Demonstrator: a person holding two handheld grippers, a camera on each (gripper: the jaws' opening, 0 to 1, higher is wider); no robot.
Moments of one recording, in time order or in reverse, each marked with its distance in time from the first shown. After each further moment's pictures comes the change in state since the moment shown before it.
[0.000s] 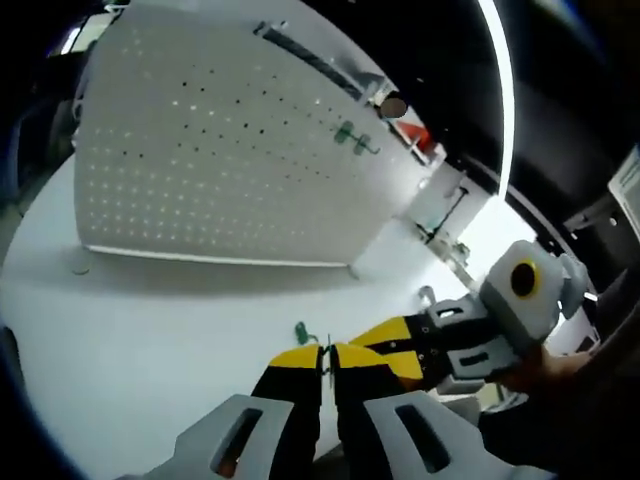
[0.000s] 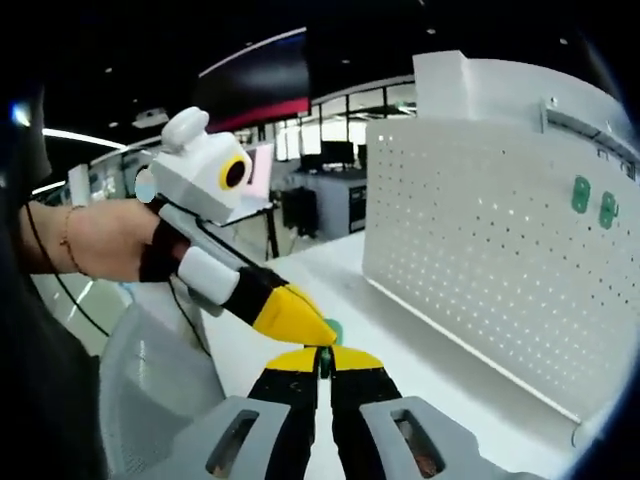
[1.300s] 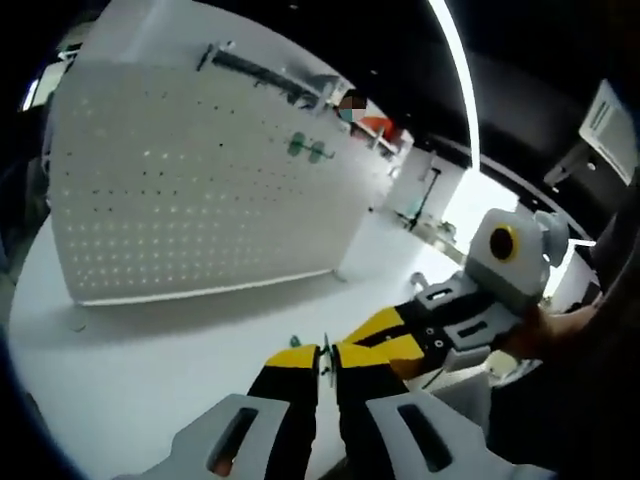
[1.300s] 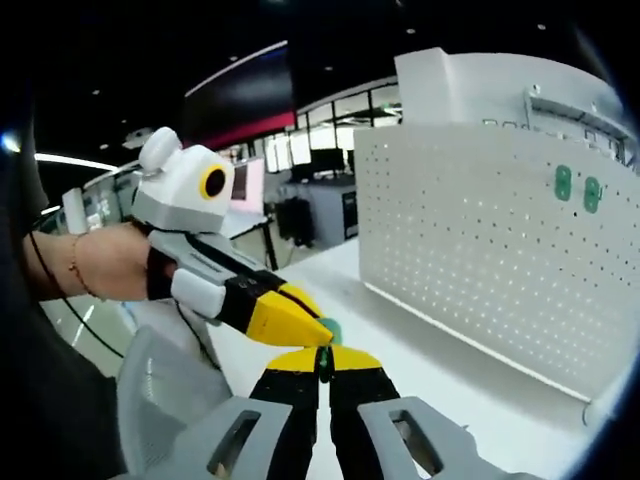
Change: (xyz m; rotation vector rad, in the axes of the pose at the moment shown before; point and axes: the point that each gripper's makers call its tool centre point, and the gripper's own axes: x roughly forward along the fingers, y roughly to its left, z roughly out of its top) left arm -0.007 -0.019 0.010 0.232 -0.032 -0.064; right arm -0.019 0.000 0.011 0.090 -0.042 -0.010
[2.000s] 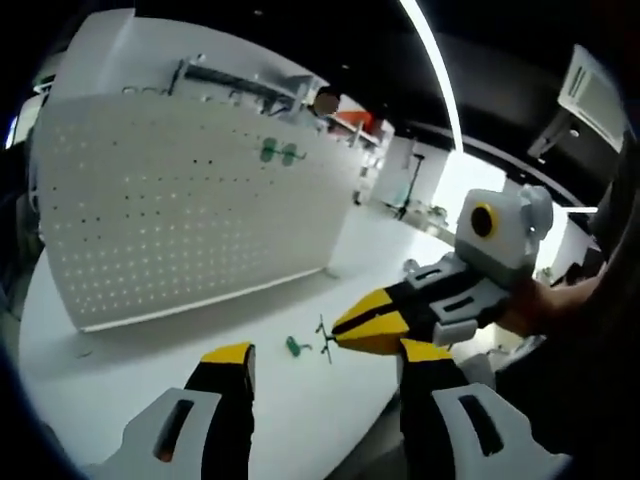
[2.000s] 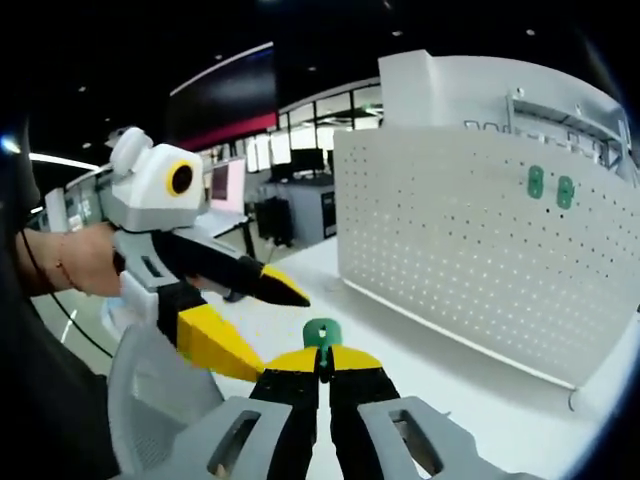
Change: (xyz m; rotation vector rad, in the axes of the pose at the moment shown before) left arm -0.004 -0.023 -0.006 0.118 0.006 -0.037; right arm -0.020 -0.014 -0.005 0.013 0.006 -0.107
